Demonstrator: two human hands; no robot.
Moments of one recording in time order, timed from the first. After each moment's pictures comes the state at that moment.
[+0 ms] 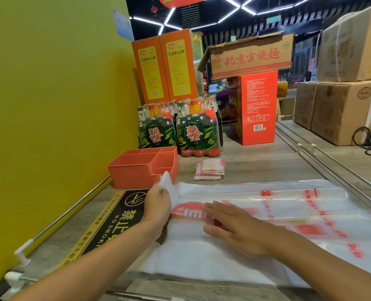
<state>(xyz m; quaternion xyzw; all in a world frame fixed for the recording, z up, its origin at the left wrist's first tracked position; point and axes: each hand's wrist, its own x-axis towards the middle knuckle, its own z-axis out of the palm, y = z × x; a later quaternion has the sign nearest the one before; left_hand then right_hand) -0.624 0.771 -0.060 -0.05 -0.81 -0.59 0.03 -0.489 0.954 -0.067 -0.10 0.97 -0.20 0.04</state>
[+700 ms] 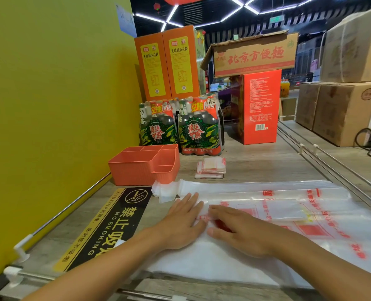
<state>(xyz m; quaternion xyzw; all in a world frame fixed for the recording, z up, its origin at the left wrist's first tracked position) -0.612 0.770 -0.089 -0.42 -0.90 -0.06 -0.06 -0.493 0.957 -0.073 -0.10 0.97 -0.24 0.03</state>
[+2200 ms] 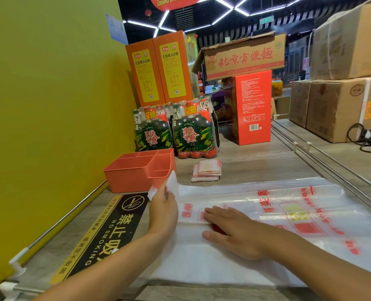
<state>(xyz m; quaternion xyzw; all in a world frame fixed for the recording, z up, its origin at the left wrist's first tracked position) -0.598 0.785 -0.059 -0.11 -0.81 -0.57 0.09 -0.491 0.955 -0.071 -0.09 0.98 -0.17 0.06</state>
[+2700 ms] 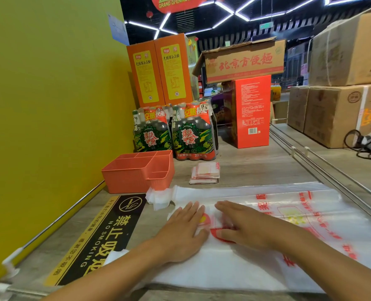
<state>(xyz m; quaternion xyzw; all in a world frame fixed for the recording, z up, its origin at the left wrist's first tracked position) -0.600 0.783 -0.094 -0.42 -0.90 -0.03 -0.05 -0.492 0.976 -0.056 -0.04 0.98 -0.17 0.03</state>
